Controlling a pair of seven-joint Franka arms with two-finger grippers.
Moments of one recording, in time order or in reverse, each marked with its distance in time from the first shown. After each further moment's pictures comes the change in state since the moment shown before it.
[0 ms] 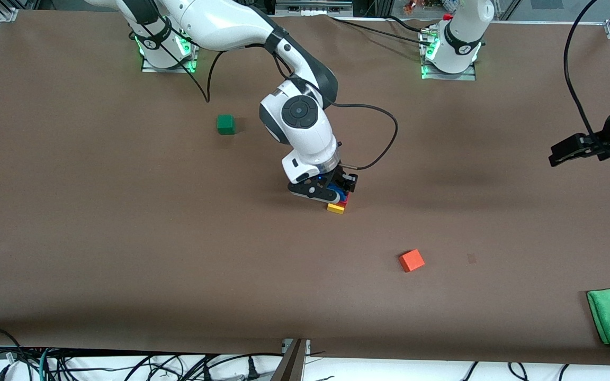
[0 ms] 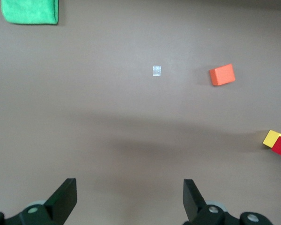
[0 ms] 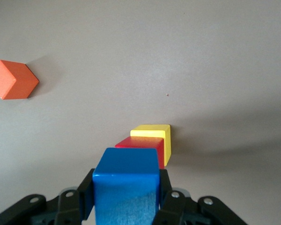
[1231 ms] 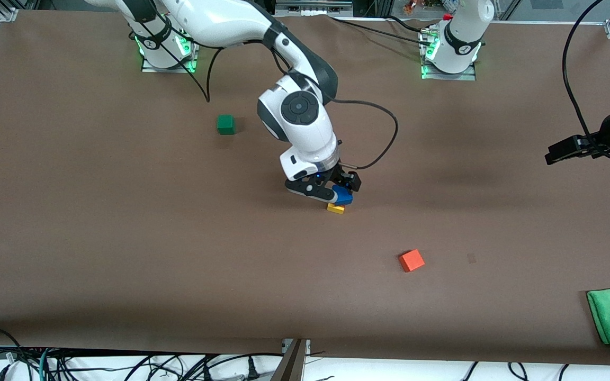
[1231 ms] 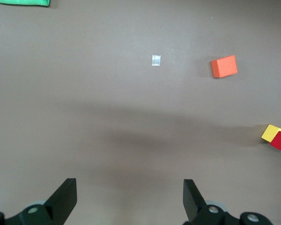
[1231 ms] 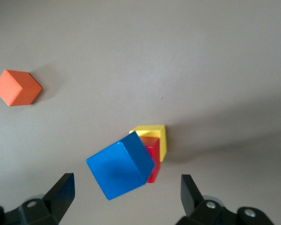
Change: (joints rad) left arm 0.017 0.008 0.003 -0.026 -0.033 -0.004 0.000; right arm 0.001 -0.059 -0.038 0.035 -0.014 -0.129 0.005
